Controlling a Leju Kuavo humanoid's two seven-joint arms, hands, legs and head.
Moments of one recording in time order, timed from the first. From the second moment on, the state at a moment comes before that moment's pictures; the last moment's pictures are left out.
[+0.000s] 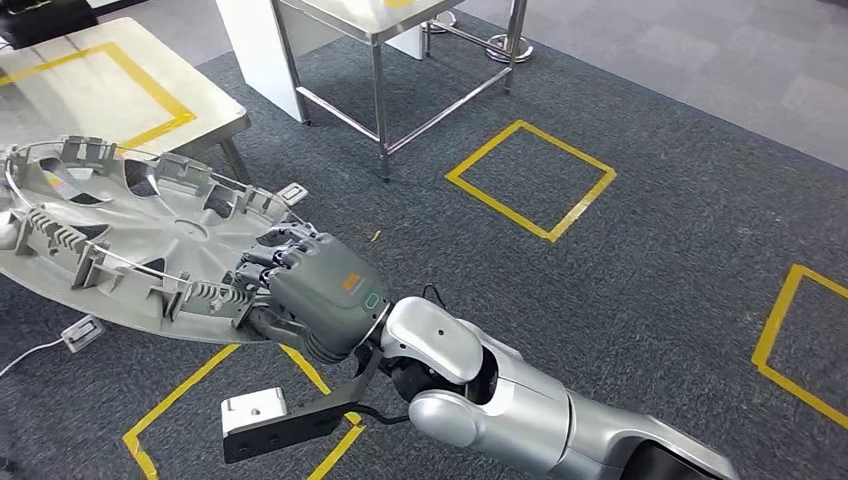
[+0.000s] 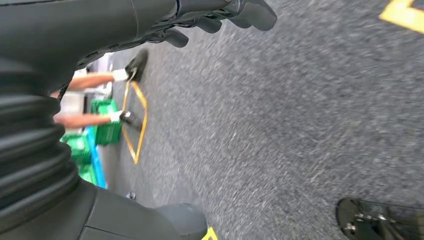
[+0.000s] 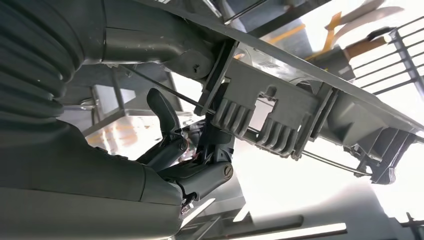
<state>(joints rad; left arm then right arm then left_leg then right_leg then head) -0.16 -0.04 0.58 -0.19 -1.02 0.11 0.20 -0.63 0.08 0.96 -1.48 0.77 -0.06 -0.14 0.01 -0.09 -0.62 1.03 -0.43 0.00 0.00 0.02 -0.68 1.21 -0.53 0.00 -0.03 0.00</state>
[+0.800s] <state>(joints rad) -0.15 -0.04 0.59 -0.19 -1.02 0.13 0.19 -0.63 0.07 0.96 -1.48 0.76 -0.07 -0.16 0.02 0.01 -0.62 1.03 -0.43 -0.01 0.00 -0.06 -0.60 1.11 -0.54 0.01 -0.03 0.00</state>
